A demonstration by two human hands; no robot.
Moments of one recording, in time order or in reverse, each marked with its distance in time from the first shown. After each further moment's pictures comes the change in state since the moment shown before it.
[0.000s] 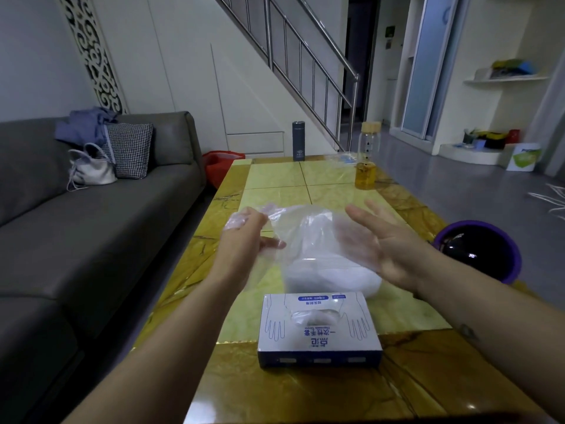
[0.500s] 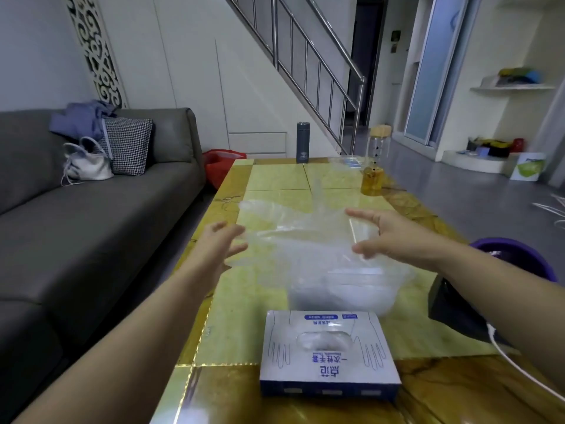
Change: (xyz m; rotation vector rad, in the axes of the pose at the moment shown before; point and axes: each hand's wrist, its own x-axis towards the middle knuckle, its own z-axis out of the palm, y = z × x) left_hand 0.076 -0.036 -0.048 0.065 0.058 -0.280; right_hand 0.060 -0.018 -0.016 -1.101 -0.147 -0.145
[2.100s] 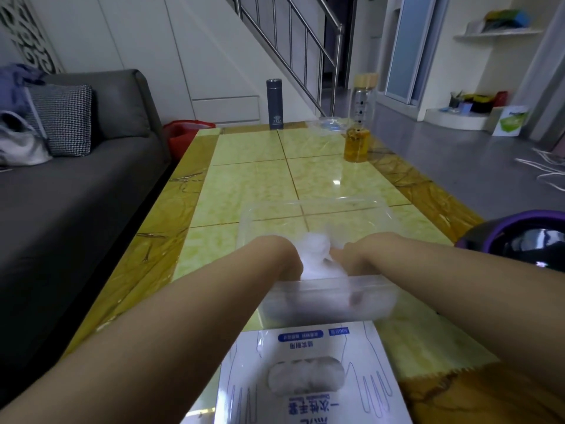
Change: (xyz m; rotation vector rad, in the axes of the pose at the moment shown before) left_hand 0.067 -0.022 0.152 1.933 -0.868 -0.031; right_hand 0.121 0.106 0.054 -0.927 -0.630 0.335
